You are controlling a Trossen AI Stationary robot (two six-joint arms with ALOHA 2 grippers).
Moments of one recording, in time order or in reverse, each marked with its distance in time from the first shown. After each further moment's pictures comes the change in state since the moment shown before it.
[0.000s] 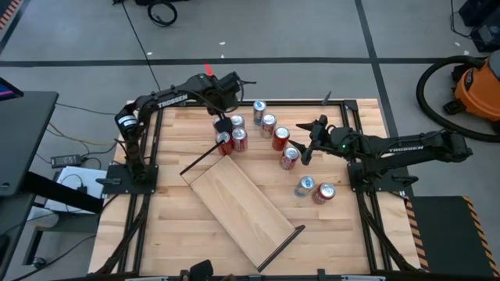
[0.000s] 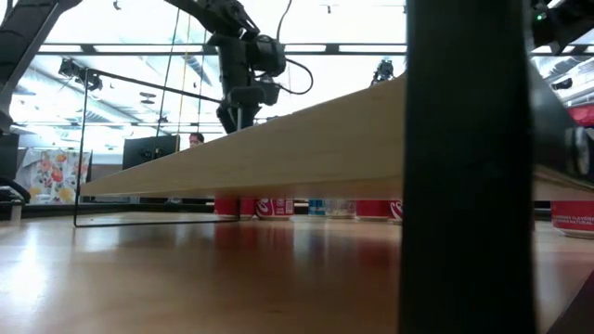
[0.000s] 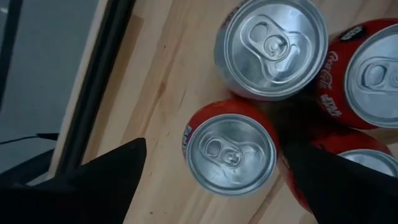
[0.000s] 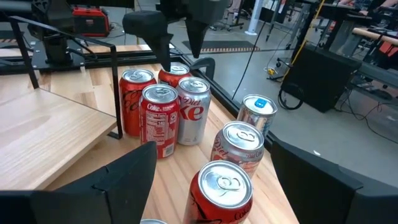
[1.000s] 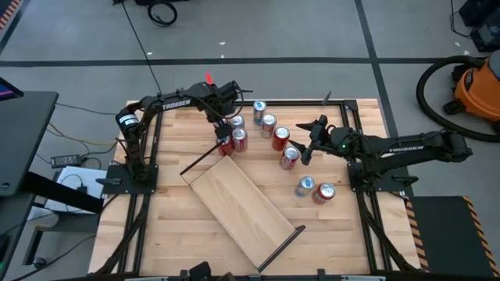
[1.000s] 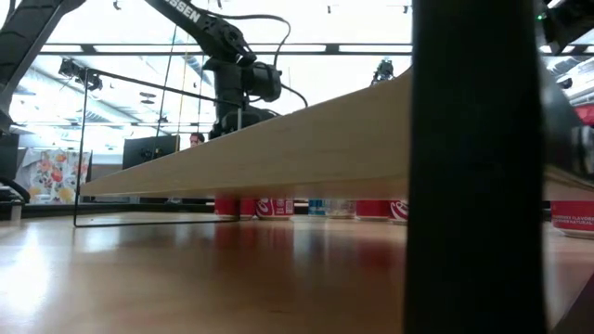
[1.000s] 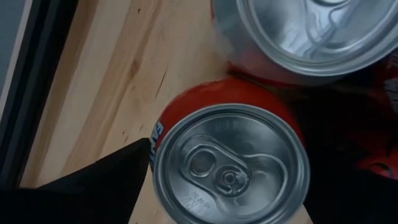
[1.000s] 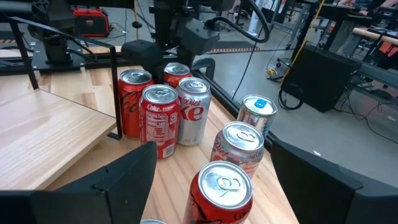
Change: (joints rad) left arm 0.013 0.005 -0.176 0.129 0.048 -0.042; right arm 0.000 0.000 0.000 0.002 0.000 0.001
